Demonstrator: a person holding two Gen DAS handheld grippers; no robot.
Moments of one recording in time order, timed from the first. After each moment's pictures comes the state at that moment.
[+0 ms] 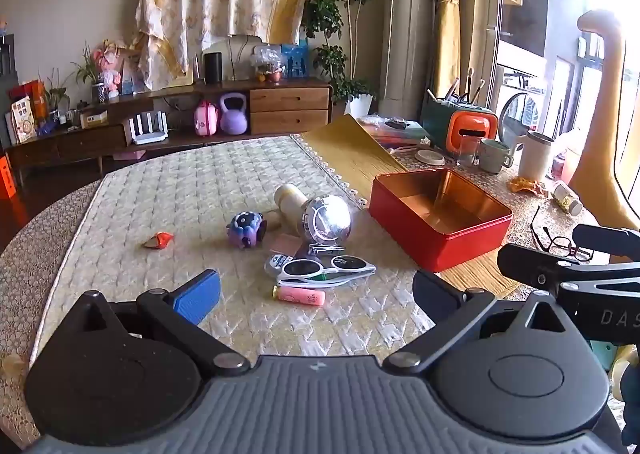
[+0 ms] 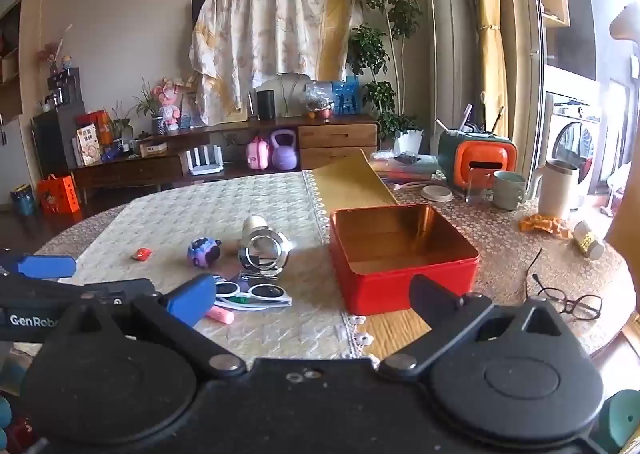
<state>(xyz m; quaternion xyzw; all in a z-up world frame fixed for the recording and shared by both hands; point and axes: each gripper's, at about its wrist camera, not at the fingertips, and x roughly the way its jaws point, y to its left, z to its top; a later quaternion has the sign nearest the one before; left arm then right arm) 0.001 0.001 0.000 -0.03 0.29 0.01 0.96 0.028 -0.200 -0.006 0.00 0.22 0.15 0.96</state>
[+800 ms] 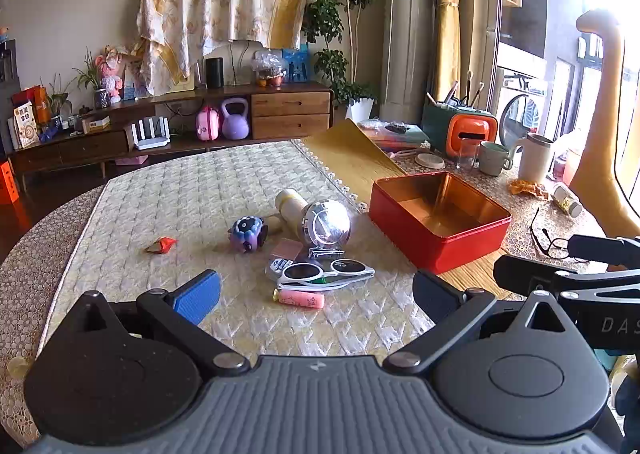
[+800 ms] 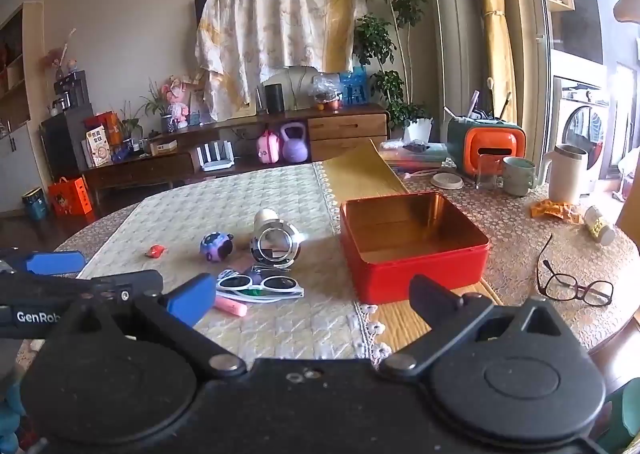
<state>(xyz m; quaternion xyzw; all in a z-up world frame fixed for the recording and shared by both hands) -0.006 -0.003 0.004 -0.01 0.27 0.01 0.96 0.024 -0.204 -0.005 0.02 0.23 0.17 0.96</state>
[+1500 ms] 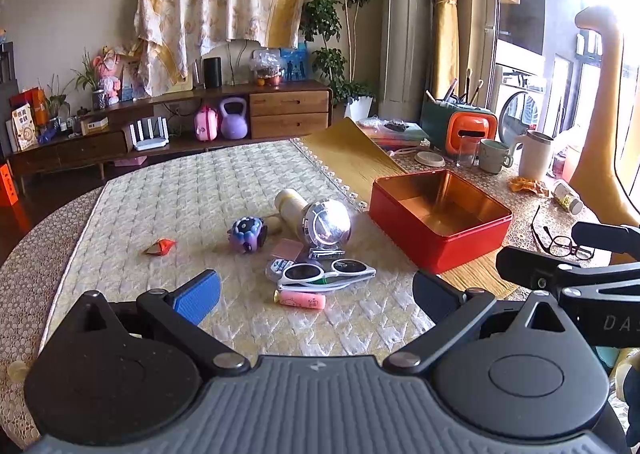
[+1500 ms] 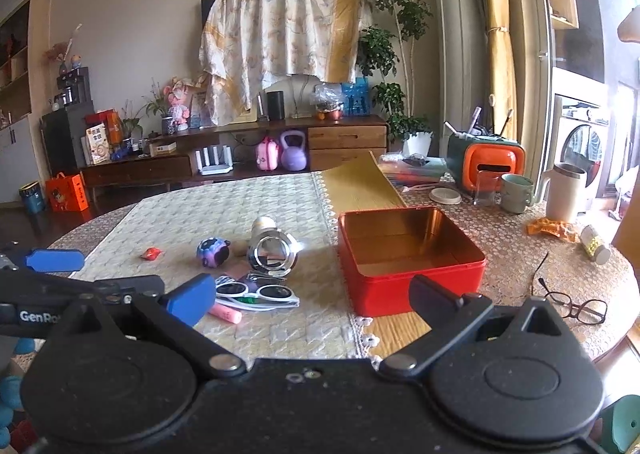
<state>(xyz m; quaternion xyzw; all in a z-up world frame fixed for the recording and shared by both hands) -0.003 -0.003 0.003 -0.01 0.27 0.01 0.96 0.023 -0.201 -0.001 0.00 0.21 0.16 0.96</state>
